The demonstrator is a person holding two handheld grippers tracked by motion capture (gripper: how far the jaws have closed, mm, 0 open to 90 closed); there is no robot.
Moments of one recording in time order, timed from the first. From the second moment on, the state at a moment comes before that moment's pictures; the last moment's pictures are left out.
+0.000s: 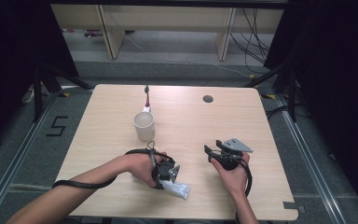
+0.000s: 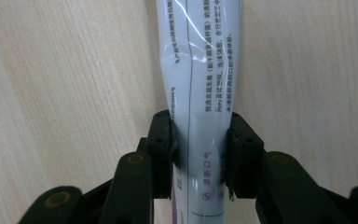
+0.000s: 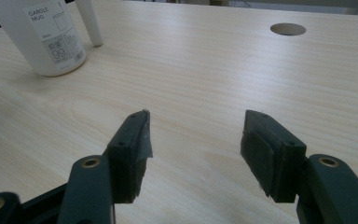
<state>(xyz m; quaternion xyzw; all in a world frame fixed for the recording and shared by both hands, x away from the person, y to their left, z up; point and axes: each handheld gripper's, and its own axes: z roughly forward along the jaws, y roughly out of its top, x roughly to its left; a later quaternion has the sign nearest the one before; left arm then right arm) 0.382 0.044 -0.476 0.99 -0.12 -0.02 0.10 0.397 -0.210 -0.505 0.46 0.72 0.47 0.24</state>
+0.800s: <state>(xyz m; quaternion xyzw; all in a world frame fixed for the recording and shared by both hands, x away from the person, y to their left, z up) 0.387 0.070 -0.443 0.96 -0.10 0.03 0.27 0.395 -0.213 -0.504 0.49 0.70 0.48 0.22</state>
